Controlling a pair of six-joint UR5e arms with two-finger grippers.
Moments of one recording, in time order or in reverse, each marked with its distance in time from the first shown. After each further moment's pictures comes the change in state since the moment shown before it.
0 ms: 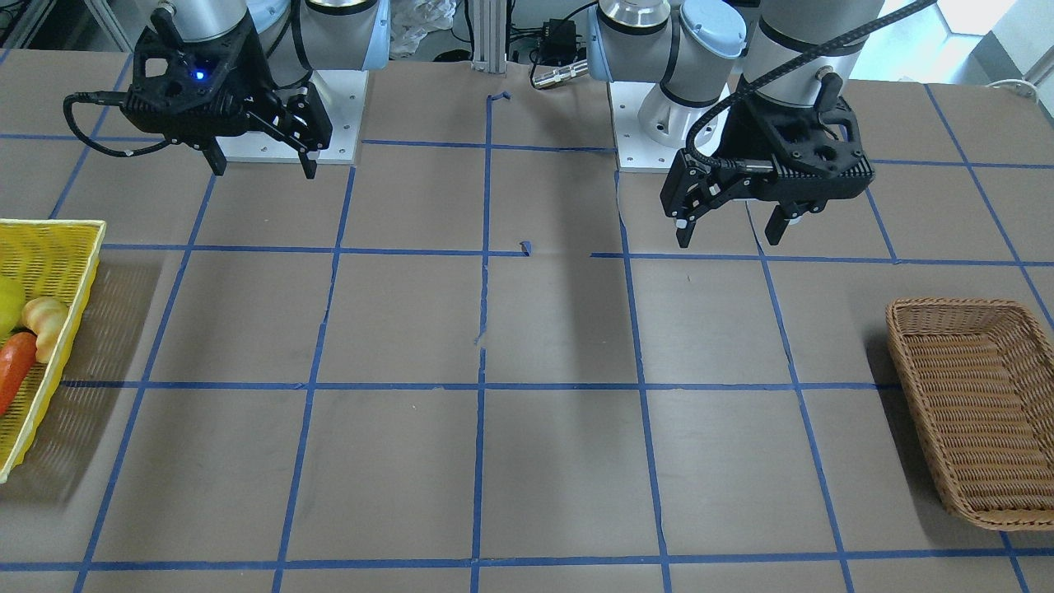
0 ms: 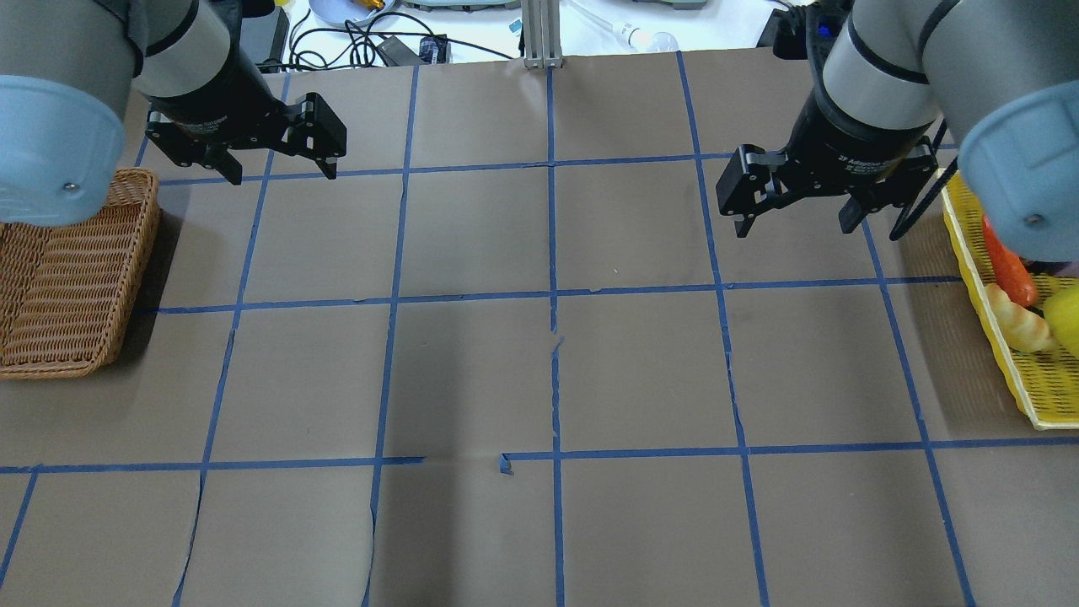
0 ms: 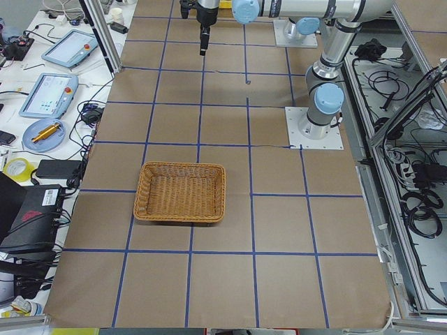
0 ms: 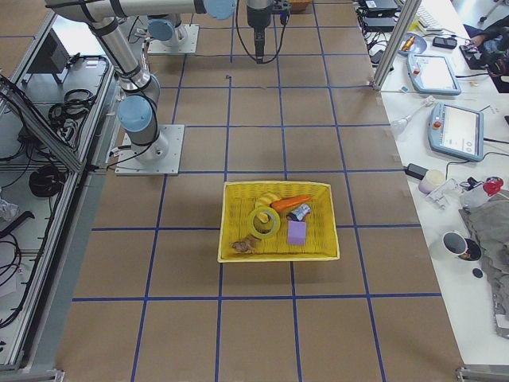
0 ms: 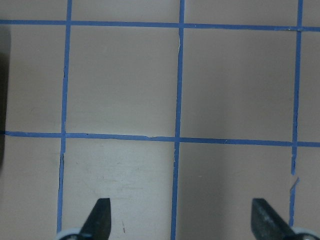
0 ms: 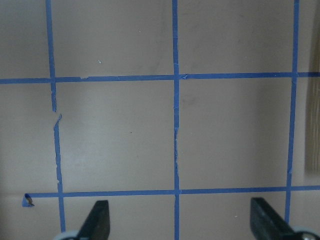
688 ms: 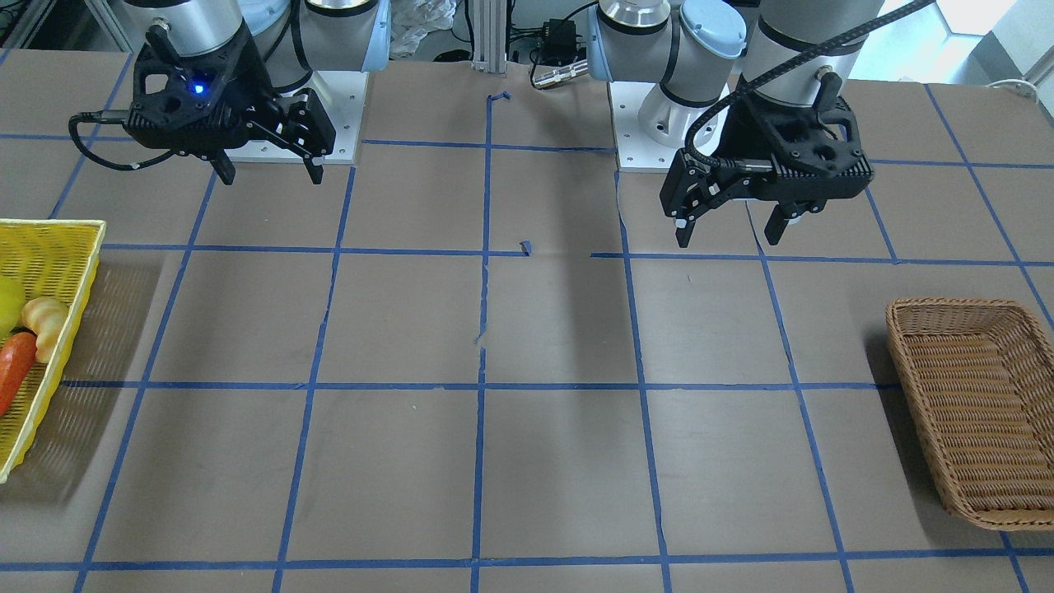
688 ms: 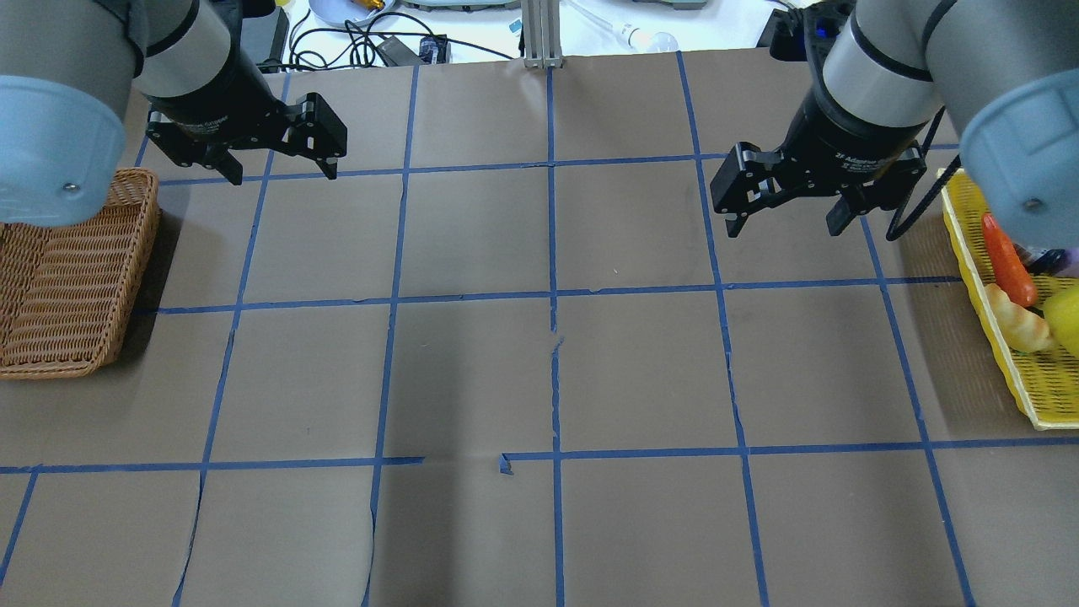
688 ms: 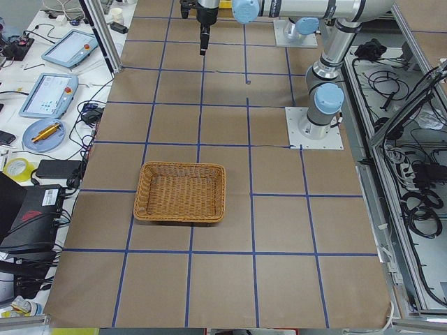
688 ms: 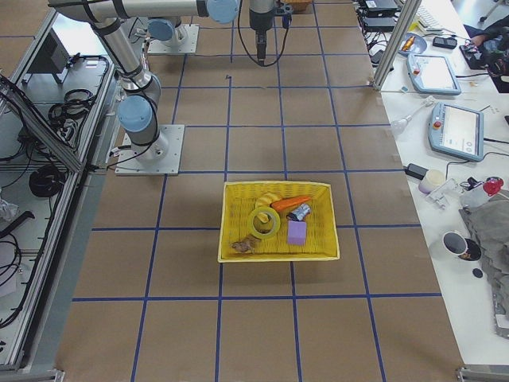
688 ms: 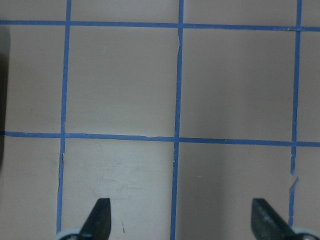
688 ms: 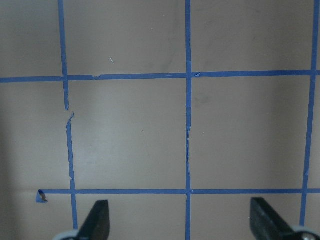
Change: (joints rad) left arm 0.000 0.000 0.000 0.000 0.000 0.000; right arm -0.026 0.013 -0.004 0.013 0.058 -0.030
